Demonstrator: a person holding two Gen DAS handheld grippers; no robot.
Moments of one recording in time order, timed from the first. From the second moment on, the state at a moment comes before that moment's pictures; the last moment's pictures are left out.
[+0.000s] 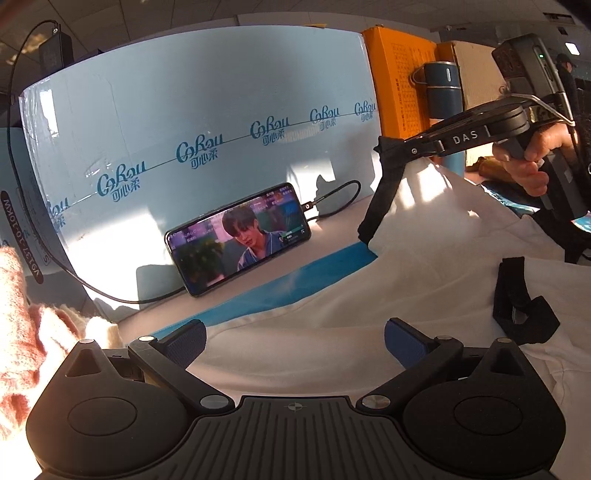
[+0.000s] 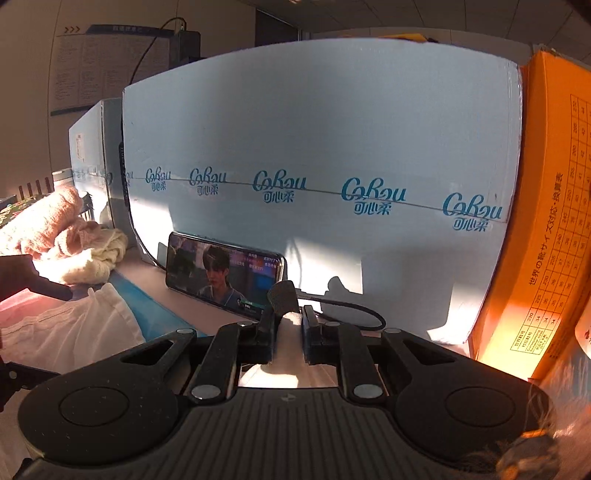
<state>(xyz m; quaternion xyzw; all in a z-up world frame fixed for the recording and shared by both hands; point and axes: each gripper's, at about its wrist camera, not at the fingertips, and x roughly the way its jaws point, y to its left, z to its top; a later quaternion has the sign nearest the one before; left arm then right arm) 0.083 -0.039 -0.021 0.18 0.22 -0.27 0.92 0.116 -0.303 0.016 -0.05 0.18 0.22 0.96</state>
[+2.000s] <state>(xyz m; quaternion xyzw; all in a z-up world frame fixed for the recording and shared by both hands) 0.143 0.071 -0.015 -0.22 0.32 -0.17 0.90 -0.063 -0.235 -0.024 -0.17 0.24 0.36 0.89</state>
